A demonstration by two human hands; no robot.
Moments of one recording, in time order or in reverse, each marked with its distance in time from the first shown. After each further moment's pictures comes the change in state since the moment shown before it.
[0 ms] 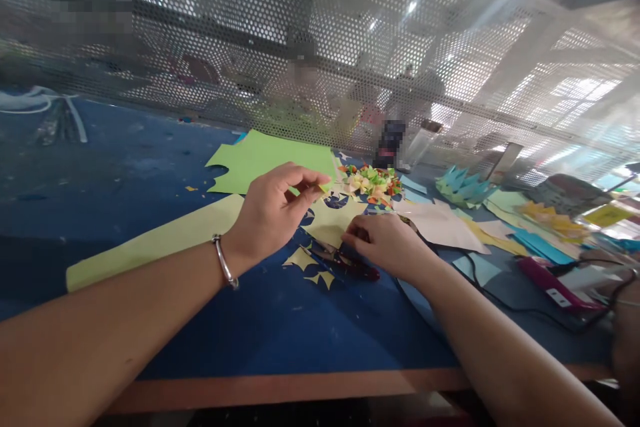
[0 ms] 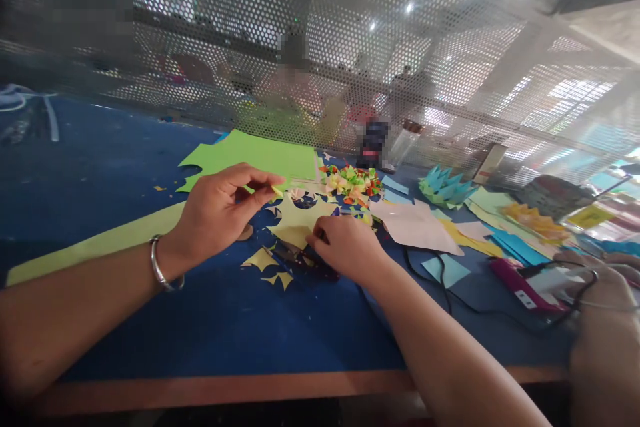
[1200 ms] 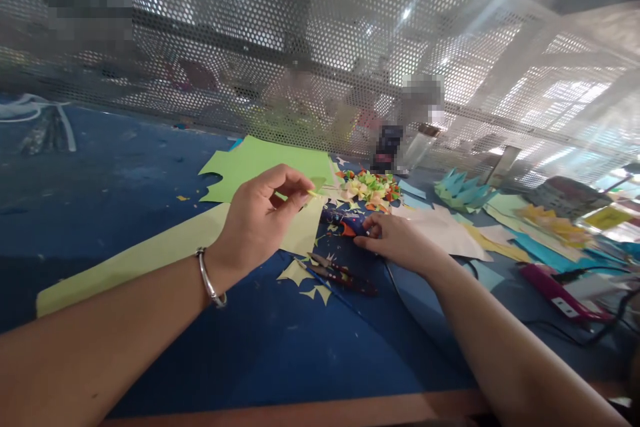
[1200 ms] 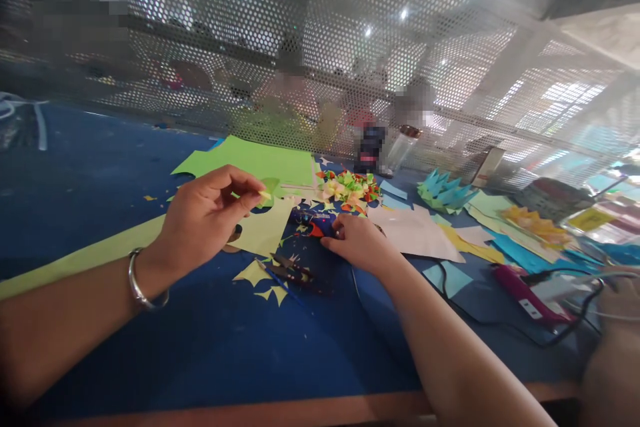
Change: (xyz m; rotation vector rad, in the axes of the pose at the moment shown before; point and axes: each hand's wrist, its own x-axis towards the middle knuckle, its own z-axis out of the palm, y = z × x) left_hand 0.005 -0.001 -0.003 -0.022 0.064 -0.082; right_hand 0.023 0.054 0.017 0.362 0.101 0.091
